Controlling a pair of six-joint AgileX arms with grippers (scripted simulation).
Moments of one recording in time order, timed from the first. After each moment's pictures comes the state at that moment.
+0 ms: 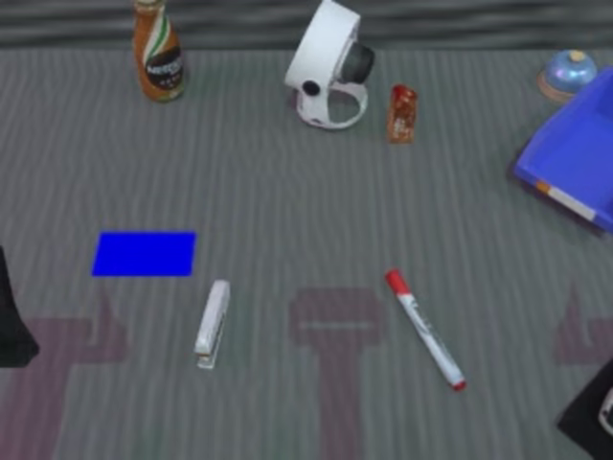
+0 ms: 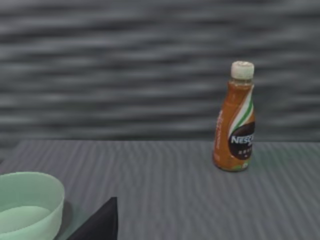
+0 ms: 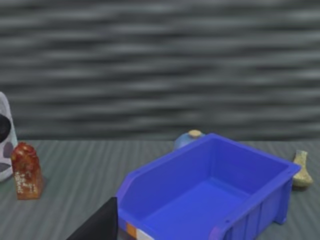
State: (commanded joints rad) left arm 0.00 0.00 0.00 0.00 0.00 0.00; right arm 0.00 0.00 0.00 0.00 0.00 0.00
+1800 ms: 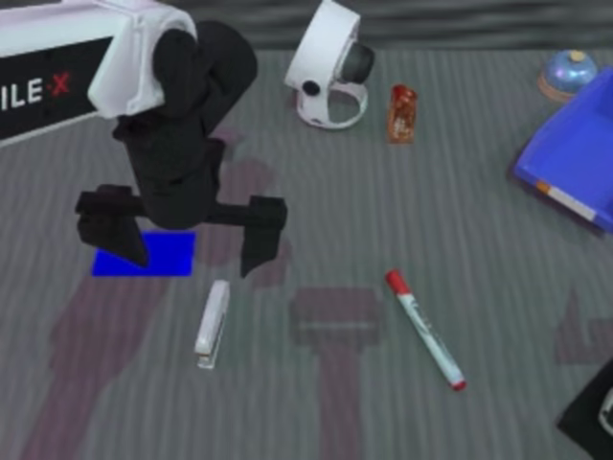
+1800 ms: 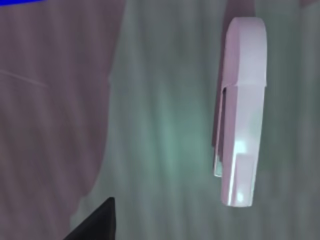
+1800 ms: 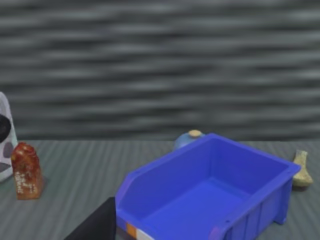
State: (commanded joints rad) left arm -0.50 1.92 1.44 -1.10 0.00 -0.36; right arm 0.00 0.00 0.00 0.00 0.00 0.00
